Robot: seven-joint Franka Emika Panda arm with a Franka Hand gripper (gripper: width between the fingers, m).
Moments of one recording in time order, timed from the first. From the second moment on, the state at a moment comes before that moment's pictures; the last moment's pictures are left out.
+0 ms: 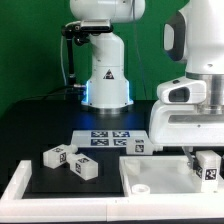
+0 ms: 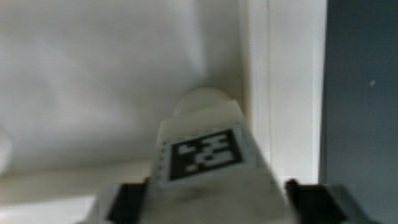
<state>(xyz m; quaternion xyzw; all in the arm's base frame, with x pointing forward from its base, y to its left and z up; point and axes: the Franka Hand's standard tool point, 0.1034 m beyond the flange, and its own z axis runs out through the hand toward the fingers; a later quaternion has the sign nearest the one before) 0.641 0.114 0.066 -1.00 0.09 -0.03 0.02</state>
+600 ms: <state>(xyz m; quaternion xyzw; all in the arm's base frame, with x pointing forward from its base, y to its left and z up) 0.641 0.113 0.065 -0.92 0.40 -0.03 0.02</state>
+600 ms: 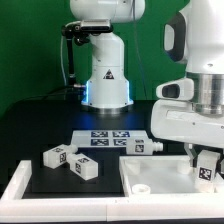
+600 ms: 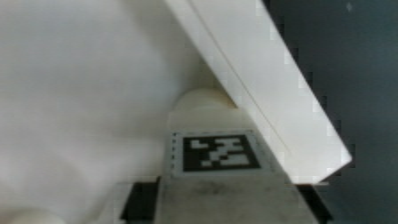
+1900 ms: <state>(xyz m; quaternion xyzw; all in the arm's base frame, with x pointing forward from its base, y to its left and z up) 0.643 0.120 0.064 -0.90 0.44 -0.03 0.06</state>
